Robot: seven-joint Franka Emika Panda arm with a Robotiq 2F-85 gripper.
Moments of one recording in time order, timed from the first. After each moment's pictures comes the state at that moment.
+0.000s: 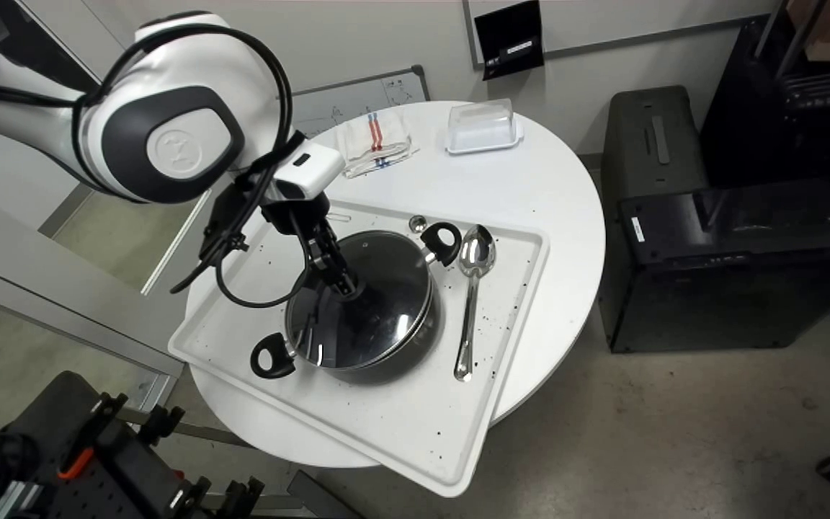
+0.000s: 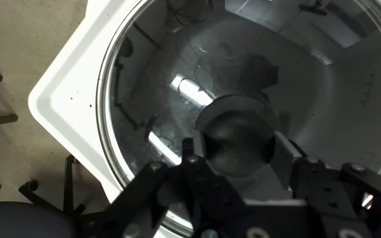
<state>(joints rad) 0.10 0.56 -0.22 -2.19 -0.12 2.63 0.69</state>
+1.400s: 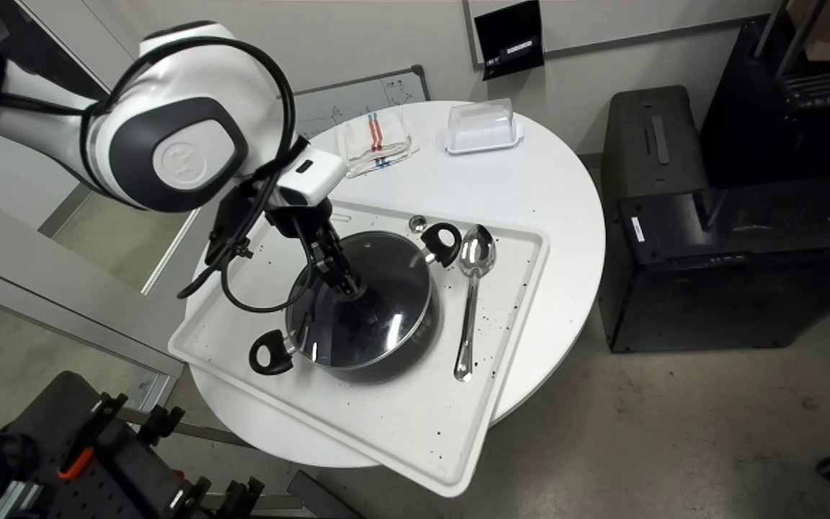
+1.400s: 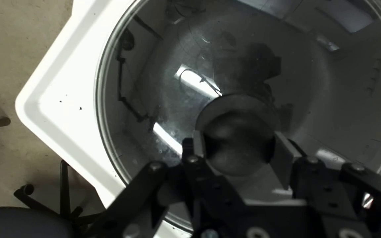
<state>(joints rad) 0.10 0.58 -0.22 -2.19 -0.08 2.67 0.69</state>
